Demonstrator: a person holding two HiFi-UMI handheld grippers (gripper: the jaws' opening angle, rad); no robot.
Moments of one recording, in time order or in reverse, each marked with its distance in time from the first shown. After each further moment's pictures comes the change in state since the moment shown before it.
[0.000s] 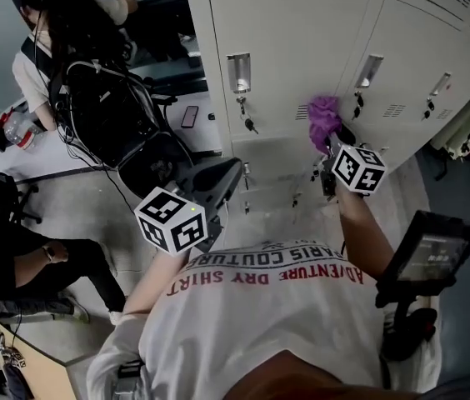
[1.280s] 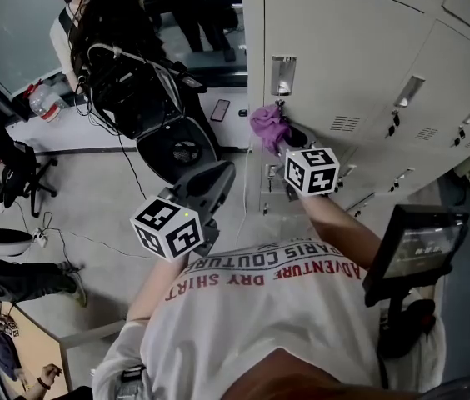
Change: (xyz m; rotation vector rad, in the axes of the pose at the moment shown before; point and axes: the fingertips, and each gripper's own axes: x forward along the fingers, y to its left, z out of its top) left arm -0.044 0.054 0.000 -0.032 -0.050 0.206; right arm 0.103 0.171 -0.068 -0.108 0.120 0.333
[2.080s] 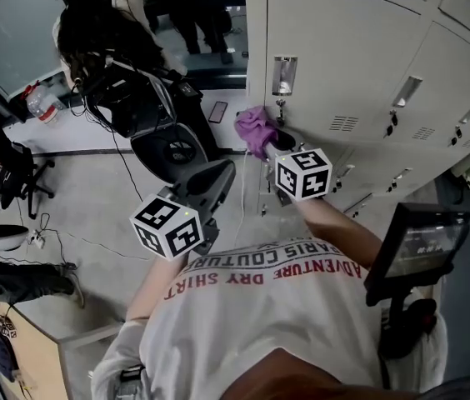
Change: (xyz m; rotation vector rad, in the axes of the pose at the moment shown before) left arm -0.020 -0.007 0.007 0.003 -0.017 -0.018; right arm -0.007 0.060 0.011 -0.010 0.005 0.097
